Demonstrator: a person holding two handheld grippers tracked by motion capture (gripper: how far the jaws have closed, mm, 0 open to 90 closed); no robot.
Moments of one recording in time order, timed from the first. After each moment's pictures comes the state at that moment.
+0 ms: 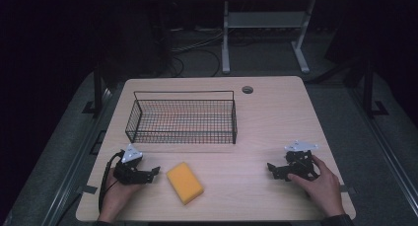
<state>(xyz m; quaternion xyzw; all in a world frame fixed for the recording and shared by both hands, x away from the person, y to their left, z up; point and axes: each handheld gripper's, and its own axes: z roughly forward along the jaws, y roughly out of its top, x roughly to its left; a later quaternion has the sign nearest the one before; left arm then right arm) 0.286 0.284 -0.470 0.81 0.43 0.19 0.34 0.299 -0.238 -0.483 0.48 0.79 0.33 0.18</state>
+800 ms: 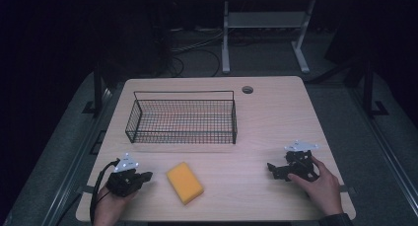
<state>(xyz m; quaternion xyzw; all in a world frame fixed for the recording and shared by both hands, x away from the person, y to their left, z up) 0.246 0.279 -0.445 0.83 0.41 0.12 0.34 0.299 -0.238 -0.483 0.48 0.79 0.33 0.18</state>
